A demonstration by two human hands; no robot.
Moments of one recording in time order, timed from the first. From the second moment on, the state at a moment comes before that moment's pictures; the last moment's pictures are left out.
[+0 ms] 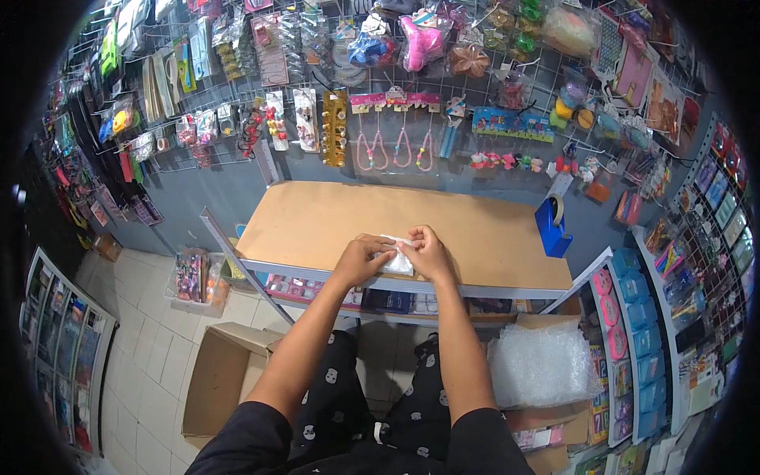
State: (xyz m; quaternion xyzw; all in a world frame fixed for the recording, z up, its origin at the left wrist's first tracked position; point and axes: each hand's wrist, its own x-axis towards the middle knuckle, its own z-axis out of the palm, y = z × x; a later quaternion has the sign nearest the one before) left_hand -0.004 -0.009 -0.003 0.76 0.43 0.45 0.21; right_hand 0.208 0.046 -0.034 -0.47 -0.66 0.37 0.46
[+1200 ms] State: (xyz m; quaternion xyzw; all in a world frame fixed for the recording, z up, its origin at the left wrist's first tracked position) left_hand -0.010 -0.014 0.000 0.83 0.40 0.38 0.13; right_hand 0.215 0.020 -0.023 -0.32 -0.75 0.34 0.48
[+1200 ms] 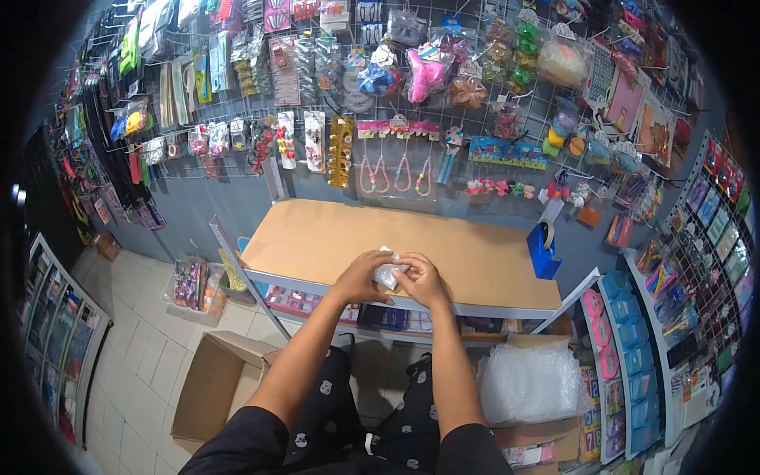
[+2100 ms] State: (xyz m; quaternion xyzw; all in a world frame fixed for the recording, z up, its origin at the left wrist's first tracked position) left_hand -0.002 -0.013 -0.002 0.64 0.43 0.48 0.43; right_hand 0.213 0.014 -0.018 -0.30 -0.61 0.48 0.56
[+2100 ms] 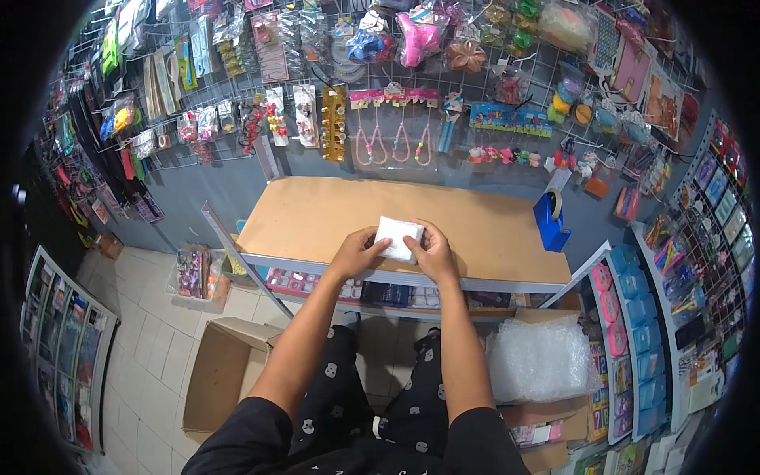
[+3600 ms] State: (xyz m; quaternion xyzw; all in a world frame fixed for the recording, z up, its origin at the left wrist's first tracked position) left_hand -0.099 -0.232 -0.118 0.63 0.66 0.41 0.02; right_hand 0.209 0.023 -0.029 -0.45 -0.73 0.28 0.44
